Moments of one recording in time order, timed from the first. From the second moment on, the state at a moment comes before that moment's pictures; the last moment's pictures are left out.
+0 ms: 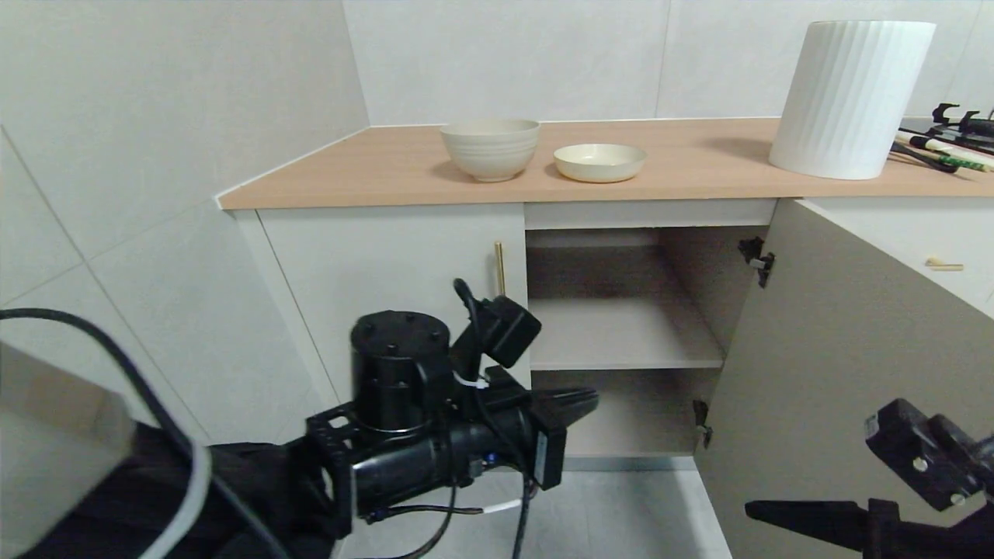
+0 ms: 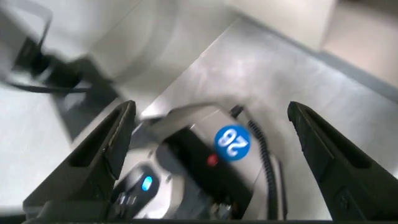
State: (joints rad) left arm -0.76 1.85 -0.70 -0.91 -0.28 -0.15; right arm 0.84 1.19 -0.35 -0.43 0.09 0.29
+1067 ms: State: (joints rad) left arm -0.27 1.29 -0.56 -0.53 -0.29 -0.12; right arm 0.64 1.62 -0.85 -0.42 0.08 0.25
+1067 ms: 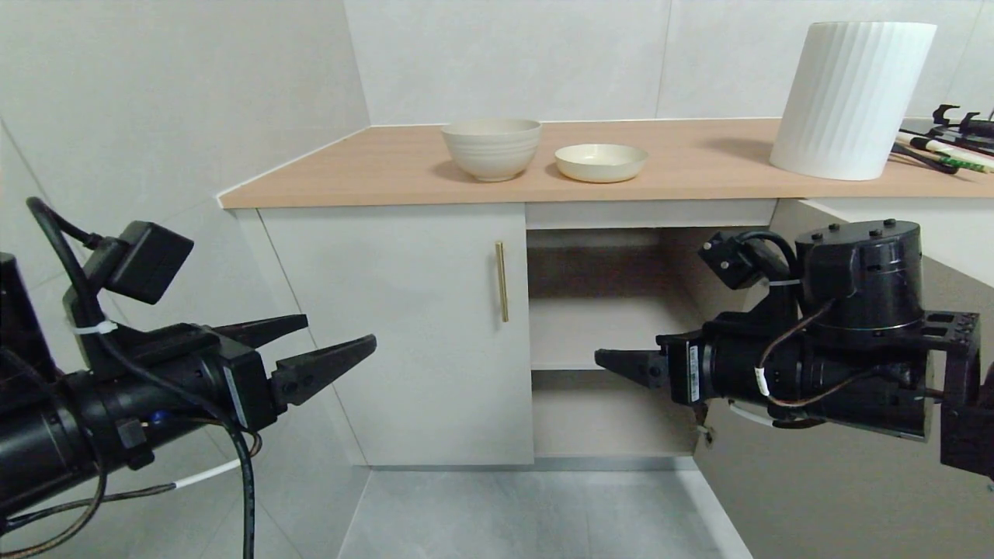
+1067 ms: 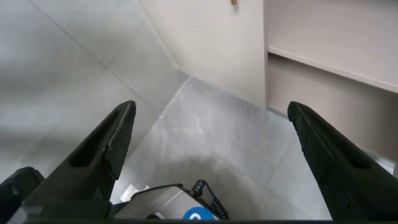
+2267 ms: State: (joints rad) left arm -0.27 1.30 -0.57 -0.57 -0.29 -0.16; right arm 0.64 1.57 -0.84 -0.42 0.08 0.25
